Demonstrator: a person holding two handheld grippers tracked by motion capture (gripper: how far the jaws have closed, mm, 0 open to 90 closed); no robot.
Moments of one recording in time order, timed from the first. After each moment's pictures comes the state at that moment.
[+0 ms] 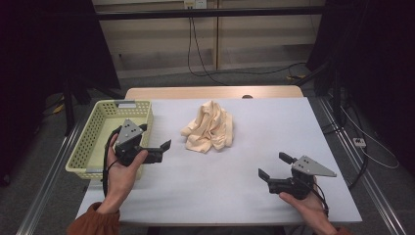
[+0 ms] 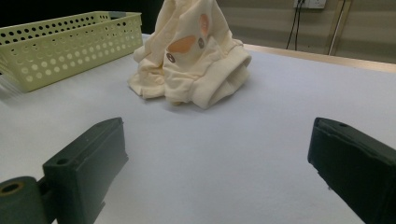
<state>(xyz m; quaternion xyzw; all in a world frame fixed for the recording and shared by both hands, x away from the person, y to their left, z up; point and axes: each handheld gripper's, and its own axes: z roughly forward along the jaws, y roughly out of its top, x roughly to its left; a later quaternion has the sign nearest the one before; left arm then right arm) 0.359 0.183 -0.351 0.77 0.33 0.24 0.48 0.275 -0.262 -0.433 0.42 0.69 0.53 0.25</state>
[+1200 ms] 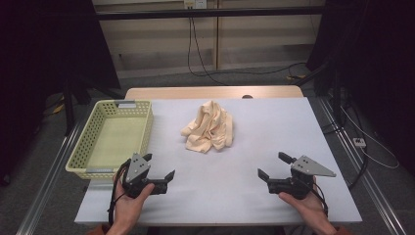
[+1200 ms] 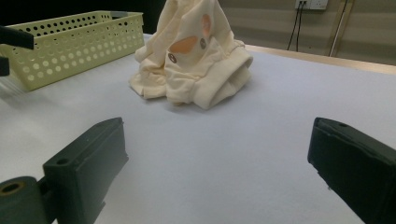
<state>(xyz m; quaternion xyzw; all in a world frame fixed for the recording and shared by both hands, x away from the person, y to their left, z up) 0.315 0.181 -0.422 0.79 0.34 0.22 0.46 0.275 -0.261 -0.433 0.42 0.69 0.53 0.25</state>
